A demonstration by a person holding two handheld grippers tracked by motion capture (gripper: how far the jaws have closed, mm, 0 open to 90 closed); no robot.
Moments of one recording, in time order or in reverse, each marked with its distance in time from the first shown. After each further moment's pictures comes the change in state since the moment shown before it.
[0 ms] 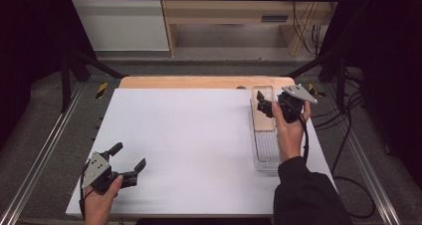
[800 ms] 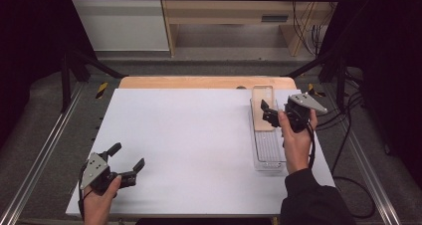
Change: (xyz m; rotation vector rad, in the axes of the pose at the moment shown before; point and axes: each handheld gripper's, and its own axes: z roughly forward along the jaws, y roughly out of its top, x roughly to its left) left arm 0.002 -0.001 -0.003 -0.003 0.009 -0.009; right arm -0.006 -0.008 -0.029 0.030 0.049 0.016
